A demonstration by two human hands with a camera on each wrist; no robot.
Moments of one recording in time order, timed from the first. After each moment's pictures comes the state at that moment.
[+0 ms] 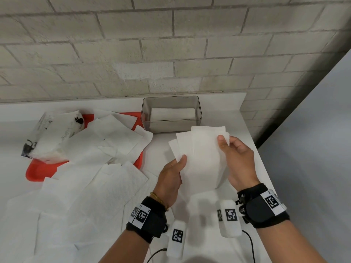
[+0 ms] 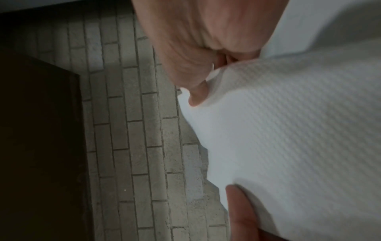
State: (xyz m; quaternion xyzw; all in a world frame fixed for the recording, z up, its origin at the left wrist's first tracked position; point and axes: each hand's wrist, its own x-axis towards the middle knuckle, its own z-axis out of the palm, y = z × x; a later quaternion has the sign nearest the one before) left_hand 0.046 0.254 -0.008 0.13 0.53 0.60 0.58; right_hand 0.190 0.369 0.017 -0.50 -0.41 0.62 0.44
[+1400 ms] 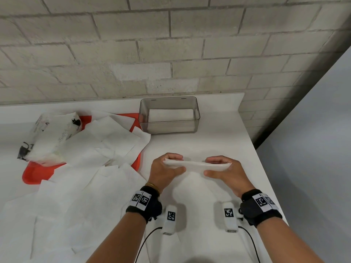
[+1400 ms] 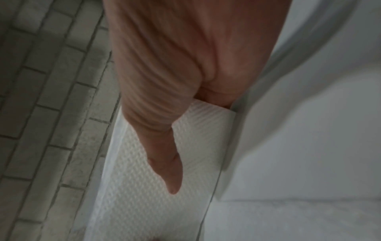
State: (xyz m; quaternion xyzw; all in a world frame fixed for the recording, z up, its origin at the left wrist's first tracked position) left_hand 0.005 0.278 -0.062 0.31 0.69 0.53 0.39; right_hand 0.226 0.388 -0.063 -0.43 -0.59 0.64 0.25
